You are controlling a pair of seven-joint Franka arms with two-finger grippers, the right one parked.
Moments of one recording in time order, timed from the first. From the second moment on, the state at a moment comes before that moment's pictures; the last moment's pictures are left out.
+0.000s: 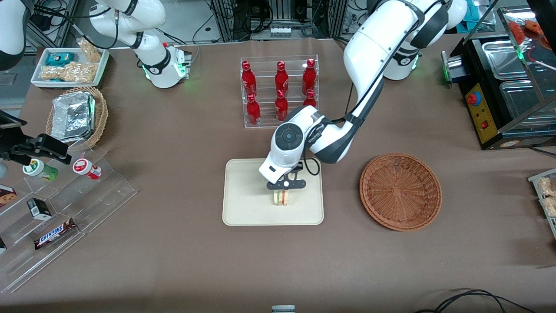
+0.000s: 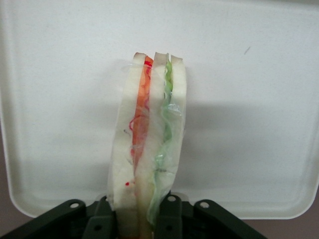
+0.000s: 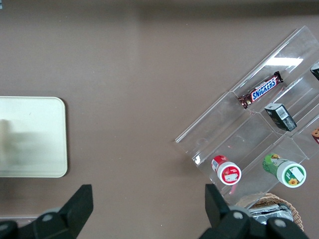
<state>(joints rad) -0.61 0.81 -0.20 -1.35 0.05 2.16 -0.84</state>
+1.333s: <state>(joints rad) -0.09 0.24 -0.13 -1.31 -0.01 1.24 -0.30</state>
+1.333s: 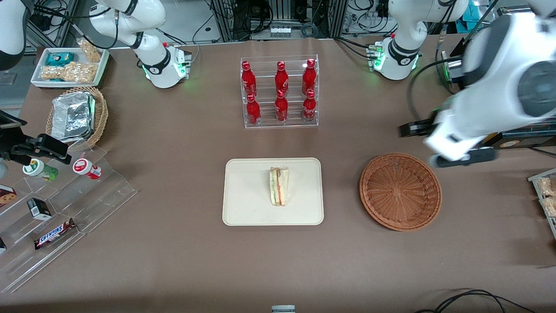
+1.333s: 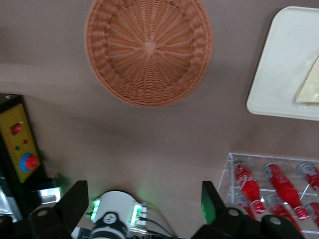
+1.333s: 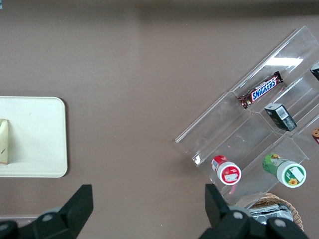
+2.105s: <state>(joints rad) 0.13 -0.01 -0.31 -1.49 0.08 1.23 -0.18</state>
